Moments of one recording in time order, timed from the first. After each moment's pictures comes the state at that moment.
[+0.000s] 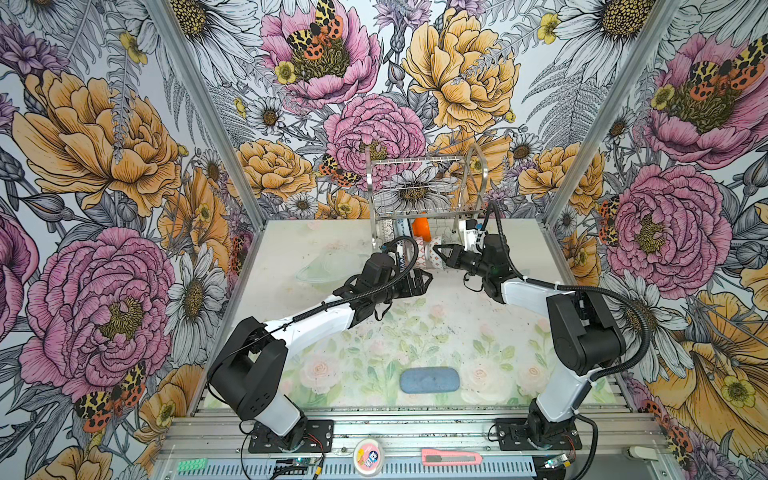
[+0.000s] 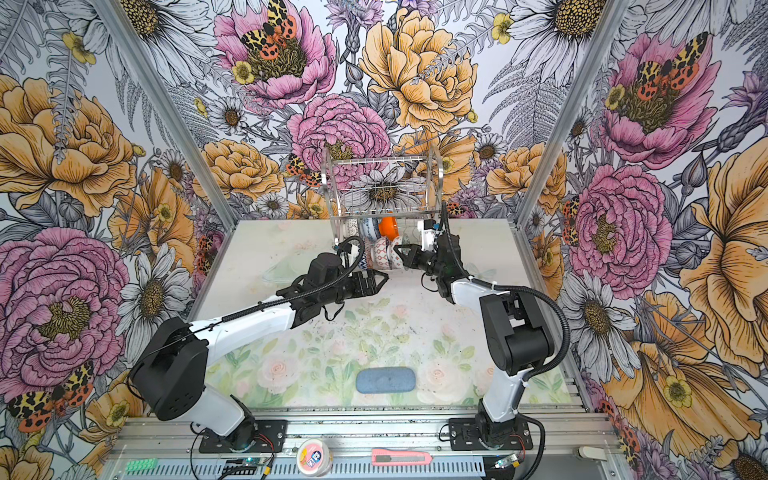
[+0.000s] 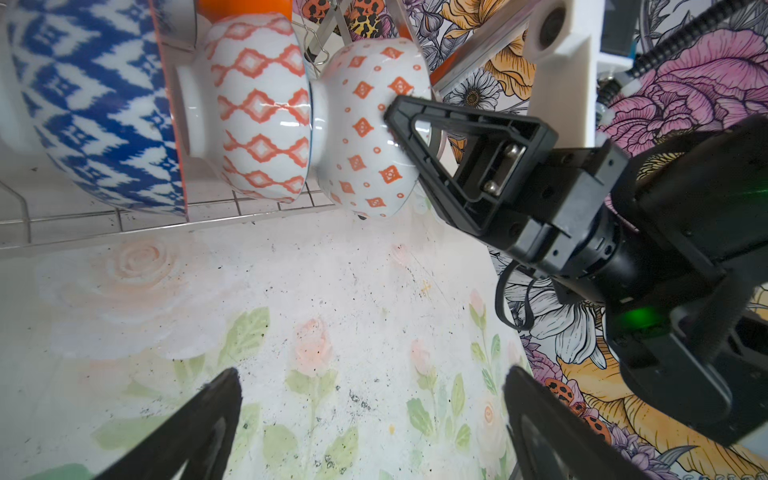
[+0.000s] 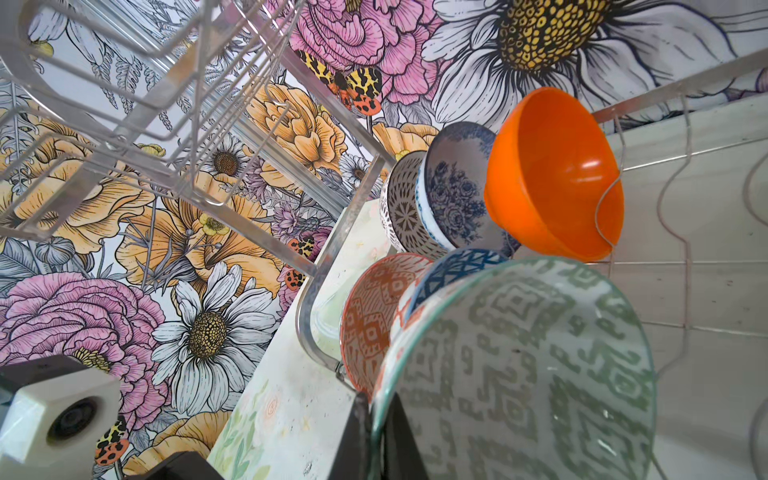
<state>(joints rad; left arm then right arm) -0.69 1.56 1.01 0.08 0.18 -0.73 0.24 1.80 1.00 0.57 -0.63 0.66</state>
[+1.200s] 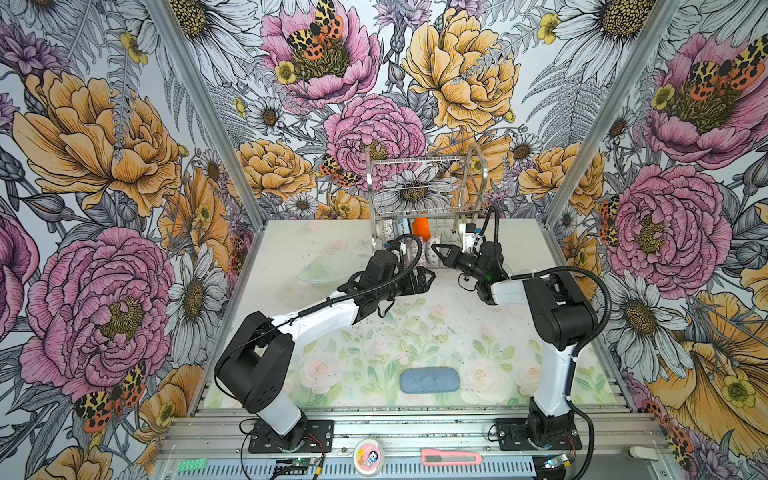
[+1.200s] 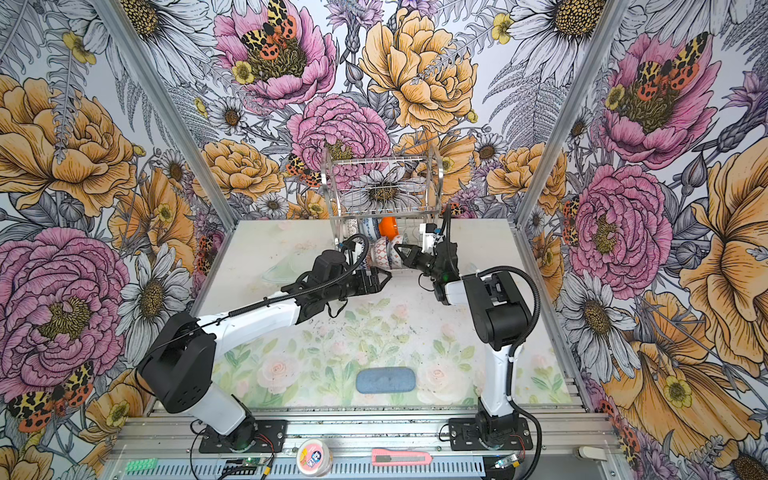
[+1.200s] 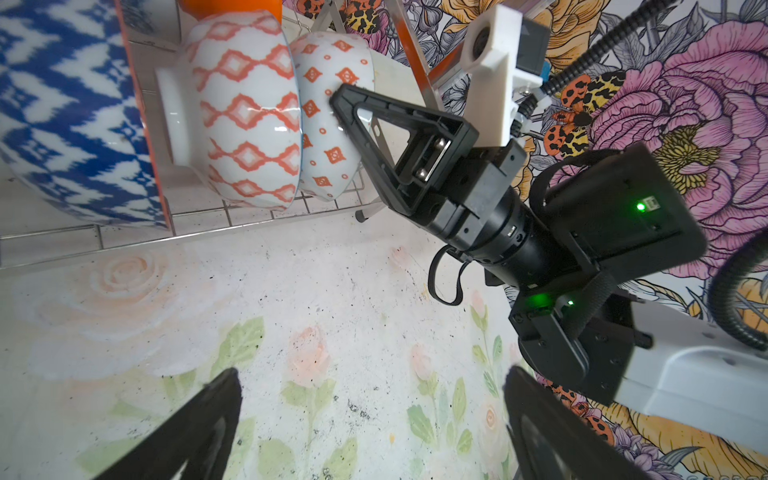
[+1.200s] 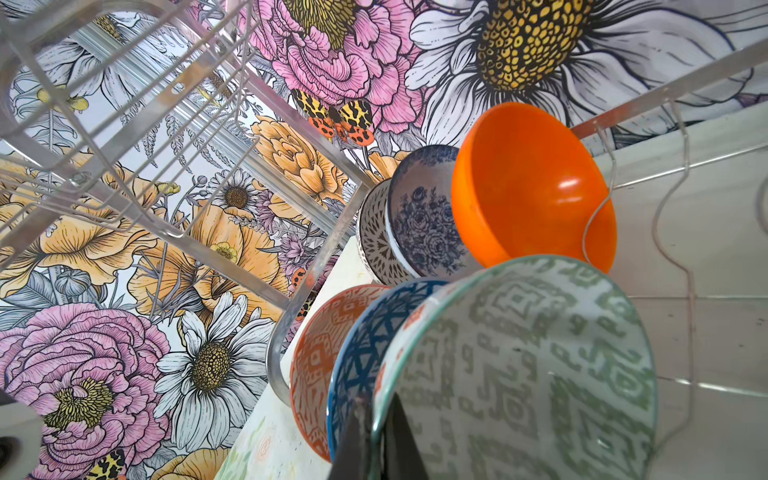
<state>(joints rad) -0.69 1.61 1.05 0.07 0.19 -0.72 0.23 2.01 1.02 0.90 -0.64 0.78</state>
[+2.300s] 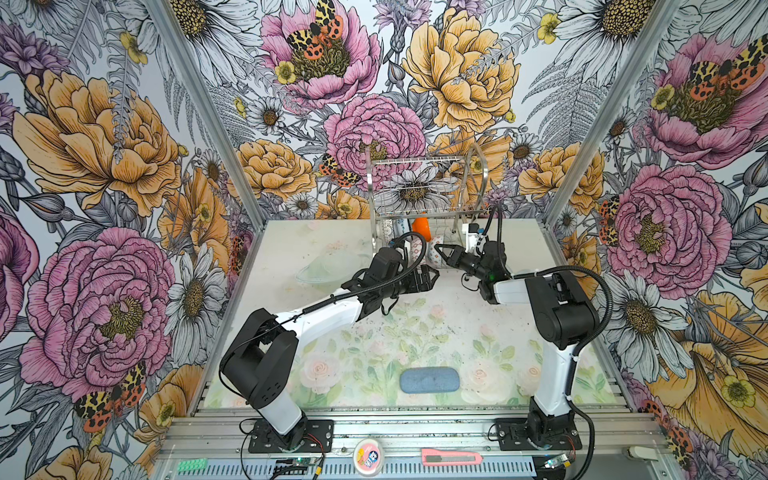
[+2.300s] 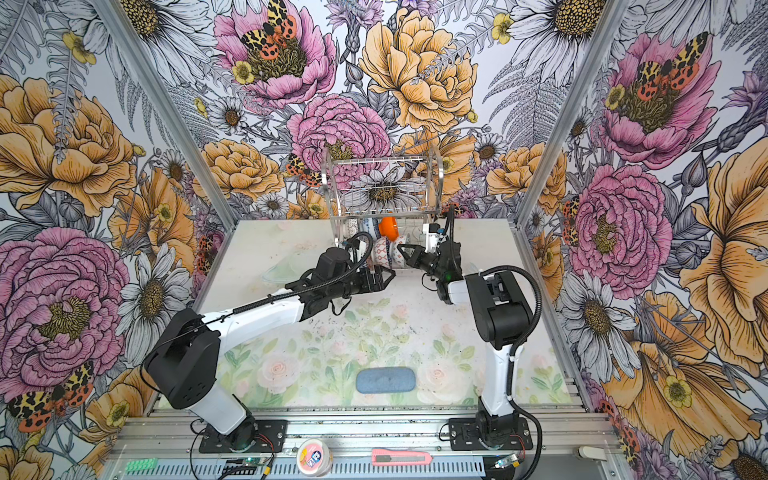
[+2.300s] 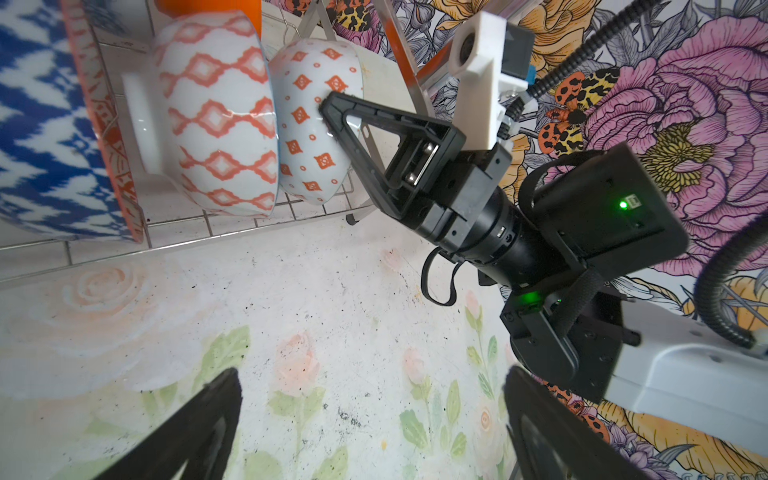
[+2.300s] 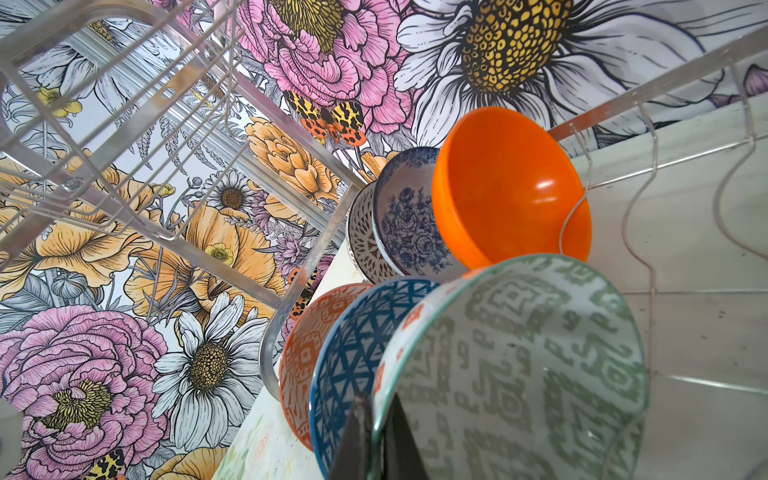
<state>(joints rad) -0.70 1.64 1.10 0.06 0.19 -0.72 0.19 2.02 1.02 0.88 -0.66 0.77</state>
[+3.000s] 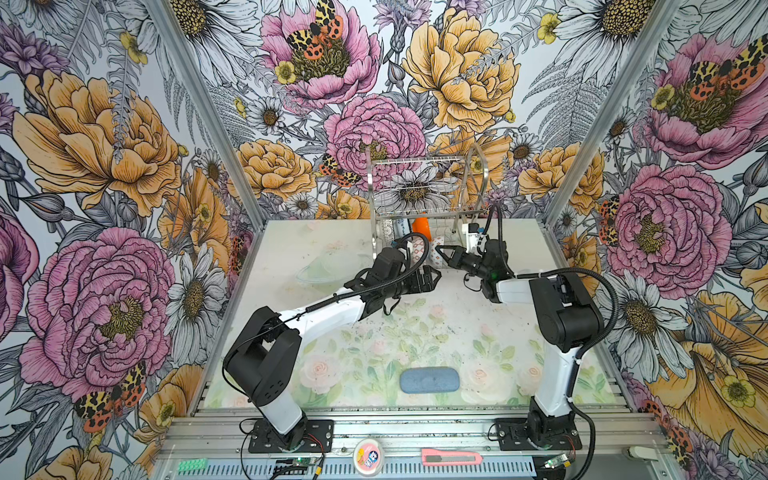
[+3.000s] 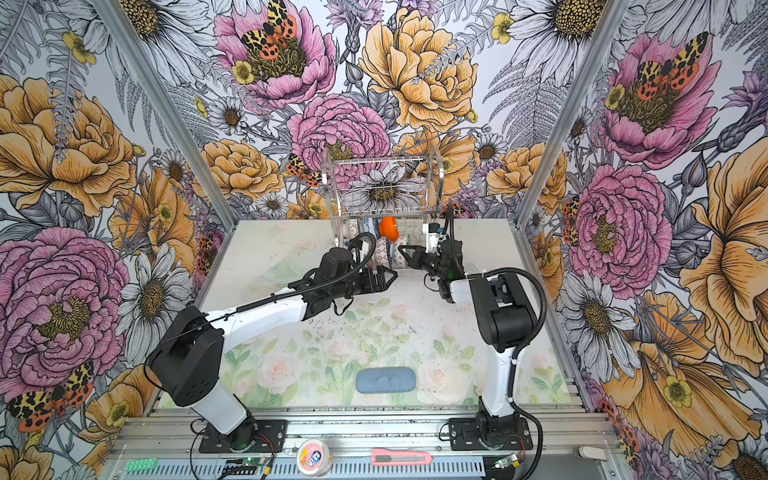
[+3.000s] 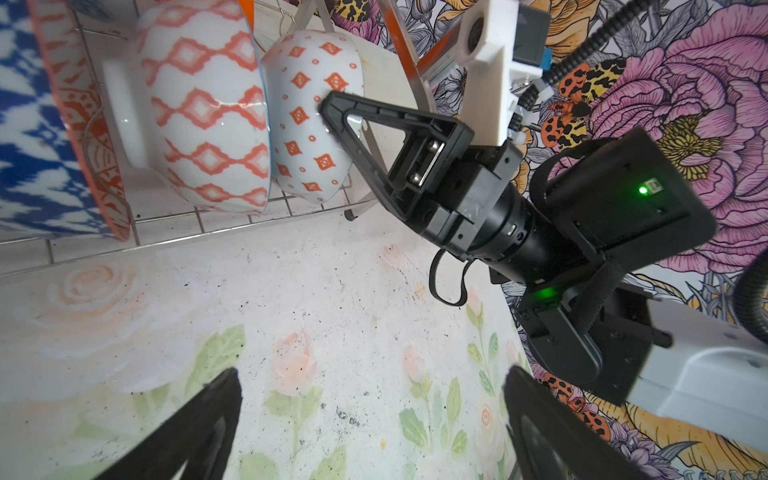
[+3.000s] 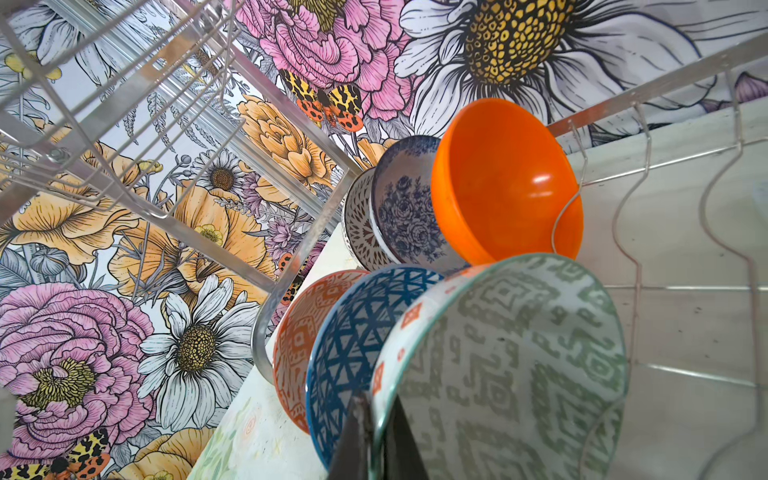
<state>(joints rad) -0.71 1.65 1.11 0.05 0.19 -0.72 0.18 1.98 1.02 0.78 -0.69 0.67</state>
